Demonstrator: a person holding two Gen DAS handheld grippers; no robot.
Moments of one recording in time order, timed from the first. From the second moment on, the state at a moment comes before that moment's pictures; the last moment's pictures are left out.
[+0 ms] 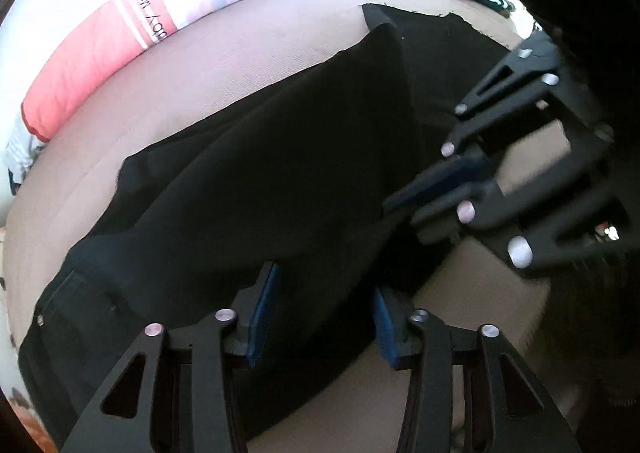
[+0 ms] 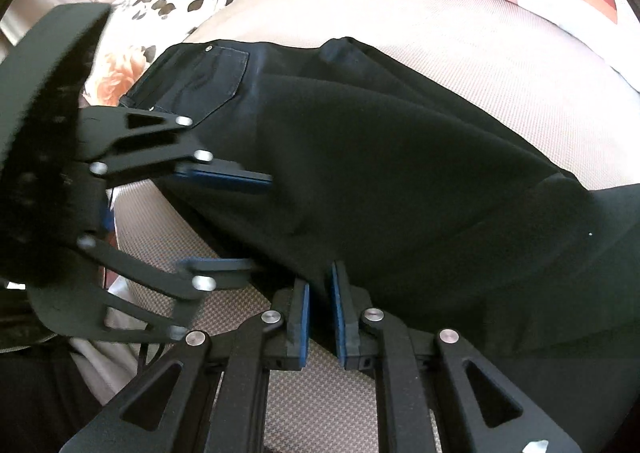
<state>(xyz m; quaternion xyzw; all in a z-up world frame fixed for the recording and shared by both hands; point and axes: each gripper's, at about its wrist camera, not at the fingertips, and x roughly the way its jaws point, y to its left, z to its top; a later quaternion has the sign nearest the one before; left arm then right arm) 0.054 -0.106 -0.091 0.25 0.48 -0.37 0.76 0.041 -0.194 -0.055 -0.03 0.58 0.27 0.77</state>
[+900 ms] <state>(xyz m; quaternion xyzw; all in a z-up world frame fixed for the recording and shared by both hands) 0.056 -0.095 -0.091 0.17 0.51 -0.34 0.77 0.054 -0.550 -0.080 0.40 0.47 -0.04 0.79</state>
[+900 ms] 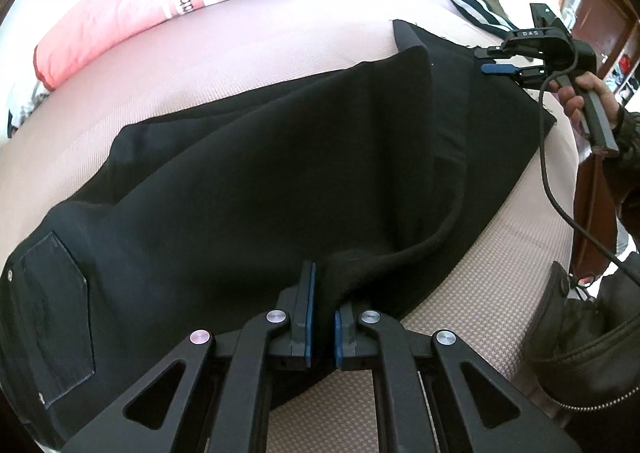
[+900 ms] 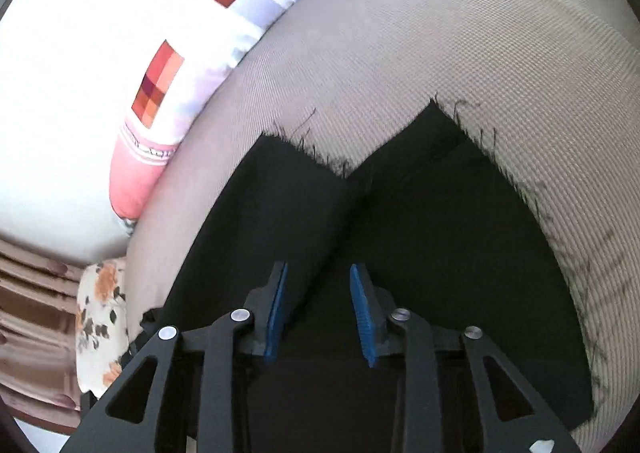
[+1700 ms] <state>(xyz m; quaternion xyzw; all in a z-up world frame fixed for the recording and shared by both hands) 0.049 -0.103 -0.095 0.17 0.51 -0.34 0.77 -0.004 -0.539 0.033 0.23 0.41 -0.17 0.87</state>
